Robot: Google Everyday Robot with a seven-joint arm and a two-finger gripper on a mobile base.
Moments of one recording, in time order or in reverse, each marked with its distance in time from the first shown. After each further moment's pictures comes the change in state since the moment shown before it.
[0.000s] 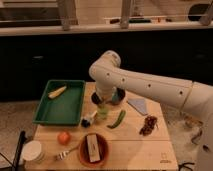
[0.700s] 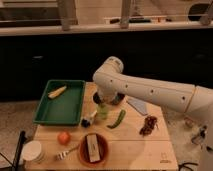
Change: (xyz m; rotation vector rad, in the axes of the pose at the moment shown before) arm 0.001 0.005 0.021 0.007 0.064 0.185
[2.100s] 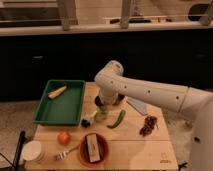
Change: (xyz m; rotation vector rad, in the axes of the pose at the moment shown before) arm -0.007 0.008 0.033 -0.002 -0.079 0.053
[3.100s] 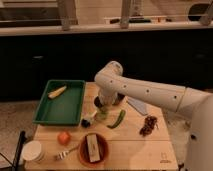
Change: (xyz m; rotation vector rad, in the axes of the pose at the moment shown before) arm 0.000 -0.006 0.007 0.020 -0.019 -0.017
